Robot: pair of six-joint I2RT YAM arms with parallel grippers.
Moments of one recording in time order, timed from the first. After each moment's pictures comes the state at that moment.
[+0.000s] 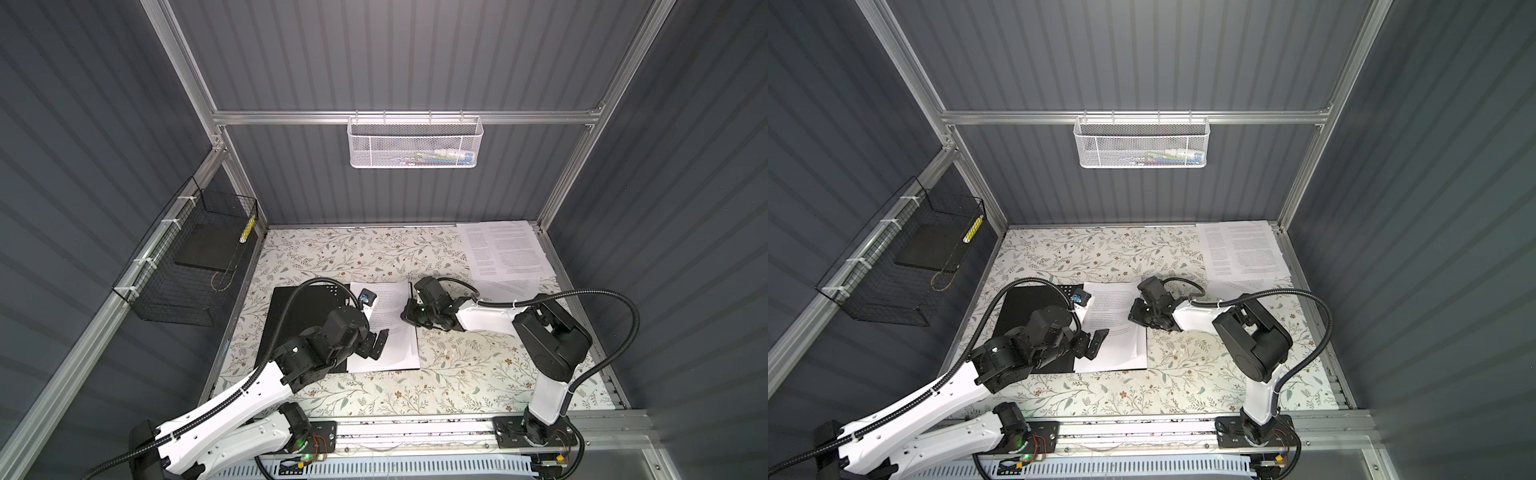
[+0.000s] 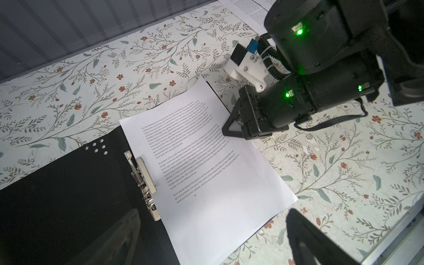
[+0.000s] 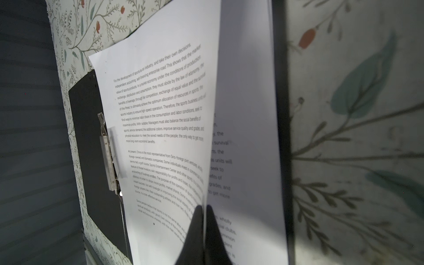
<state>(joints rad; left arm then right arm) -0.92 0.89 0.80 -0.59 -0.27 -0.19 0.73 1.84 1.00 0.00 -0.19 0.97</state>
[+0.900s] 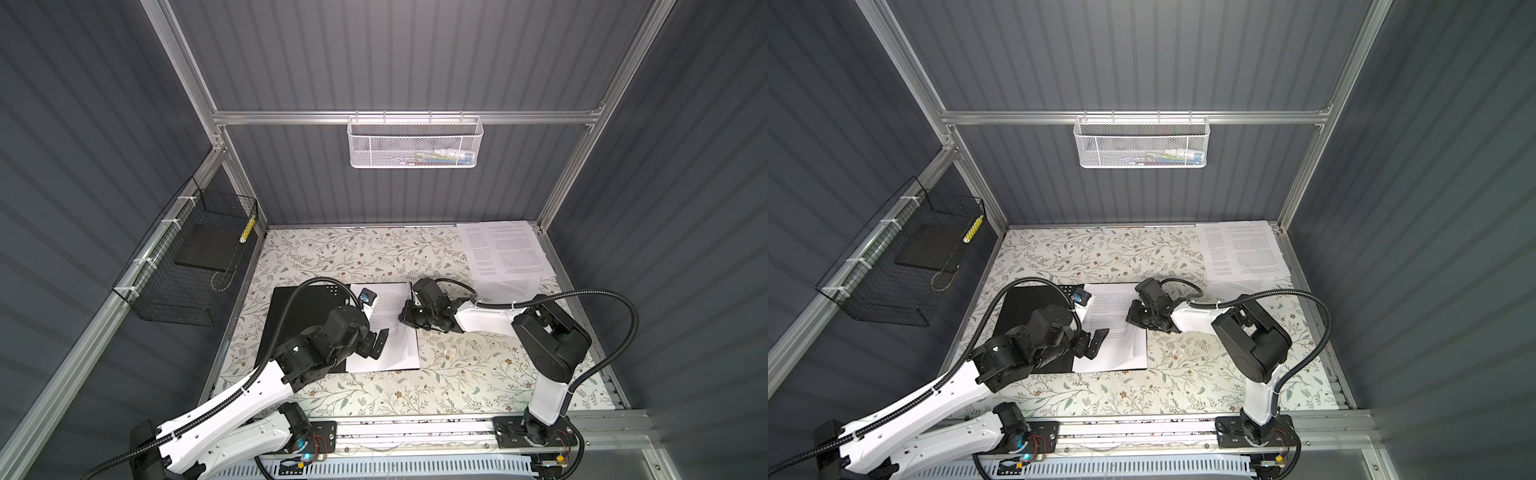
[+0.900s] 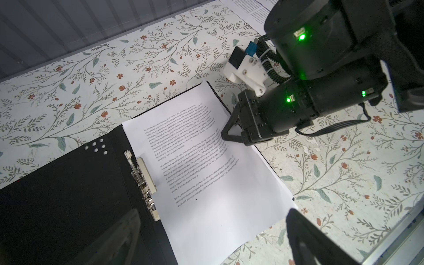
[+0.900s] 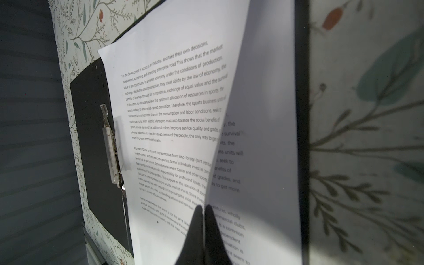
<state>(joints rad) -0.91 0.90 0.80 -0.59 -0.26 -0.19 0.75 1.84 1.00 0.00 -0.20 0.97</state>
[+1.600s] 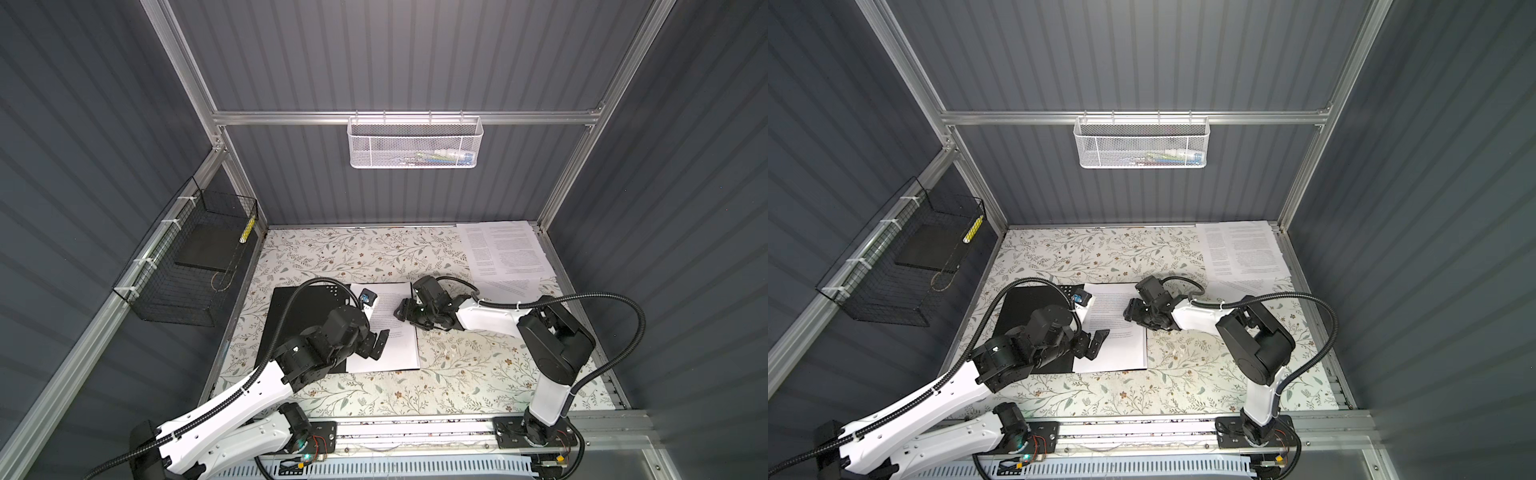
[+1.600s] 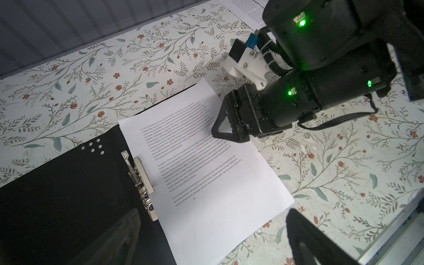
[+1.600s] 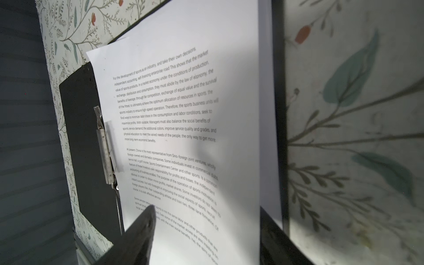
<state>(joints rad) -0.91 0.90 0.80 -0.59 -0.25 -0.19 0.74 1.82 1.04 -0.11 -0.16 0.94</state>
